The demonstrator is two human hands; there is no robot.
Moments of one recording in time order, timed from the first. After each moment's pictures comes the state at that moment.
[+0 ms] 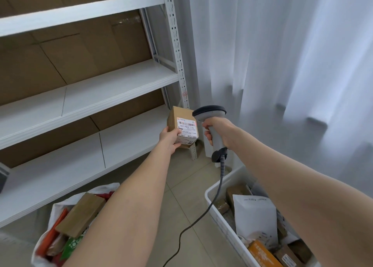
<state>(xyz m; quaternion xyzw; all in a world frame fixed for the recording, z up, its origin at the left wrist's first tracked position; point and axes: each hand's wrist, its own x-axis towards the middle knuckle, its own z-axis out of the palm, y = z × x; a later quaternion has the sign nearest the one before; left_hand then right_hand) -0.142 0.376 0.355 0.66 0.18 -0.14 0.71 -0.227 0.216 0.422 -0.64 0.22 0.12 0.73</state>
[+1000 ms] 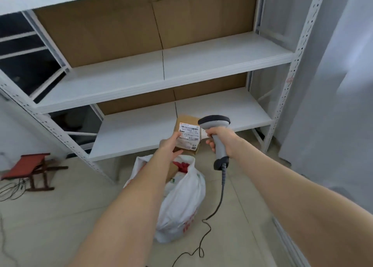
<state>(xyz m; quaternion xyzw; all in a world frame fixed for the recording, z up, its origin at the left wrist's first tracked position) -0.143 0.754 0.310 0.60 0.39 -0.04 0.70 -0.142 0.569 0.357 -0.63 0.16 0.29 0.70</state>
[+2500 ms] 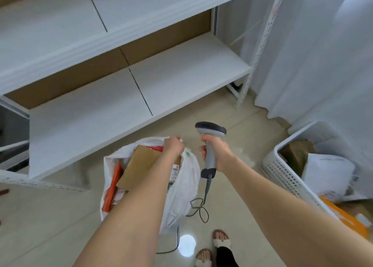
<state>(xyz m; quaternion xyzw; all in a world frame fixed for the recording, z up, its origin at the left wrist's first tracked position) -0.037 0.788 0.128 0.90 0.14 -0.27 0.30 -0.099 0.653 0.162 -0.50 0.39 0.18 0.76</state>
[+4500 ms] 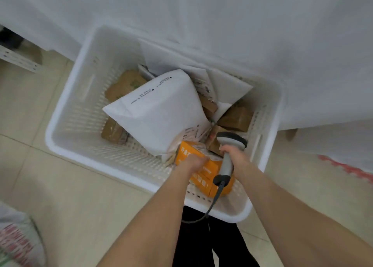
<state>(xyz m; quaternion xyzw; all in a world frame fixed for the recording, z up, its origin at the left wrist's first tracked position) -0.322 0.041 -0.334 0.74 -0.03 -0.67 0.05 -0.425 -0.046 -0.339 -0.28 0.76 0.12 0.57</state>
